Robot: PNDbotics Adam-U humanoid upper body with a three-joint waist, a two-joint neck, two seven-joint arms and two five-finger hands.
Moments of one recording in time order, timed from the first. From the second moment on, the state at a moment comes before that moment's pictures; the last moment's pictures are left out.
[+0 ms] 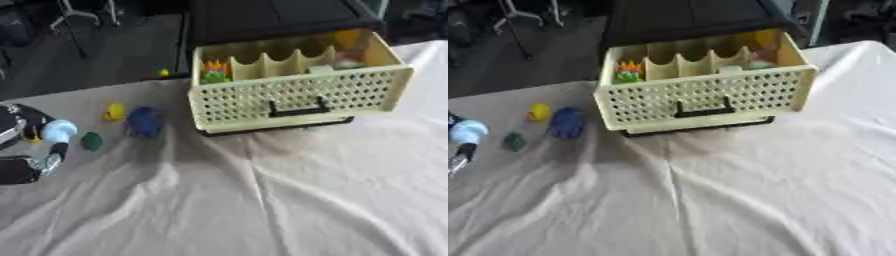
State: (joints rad) left arm -0.59 0.98 -0.18 -1.68 -0.60 0.06 -0.27; right arm -0.14 -0.31 -0.28 -1.99 -0.23 -0.91 -0.11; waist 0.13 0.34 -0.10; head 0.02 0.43
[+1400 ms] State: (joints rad) left arm -1.05 0.69 -0.26 -1.44 -0.56 -0.05 -0.35; right arm -0.18 -0.35 -0.24 -1.99 -0.31 -0.89 -0.03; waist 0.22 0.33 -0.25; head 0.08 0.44
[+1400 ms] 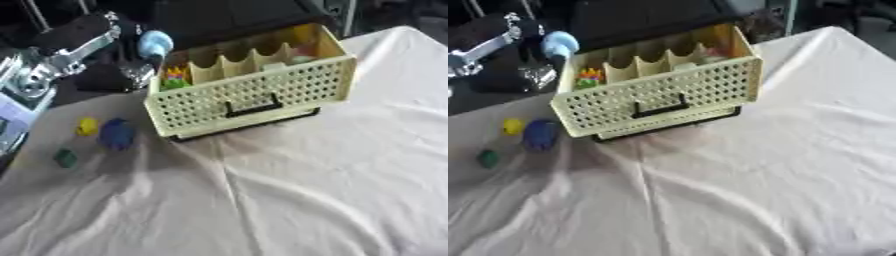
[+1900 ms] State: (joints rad) left arm -1.09 0.64 -0.24 -1.33 -0.59 -0.08 -0.31; right arm -0.19 -0.35 -0.23 -1.99 -0.33 -0.86 -0.01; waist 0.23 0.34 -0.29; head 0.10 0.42
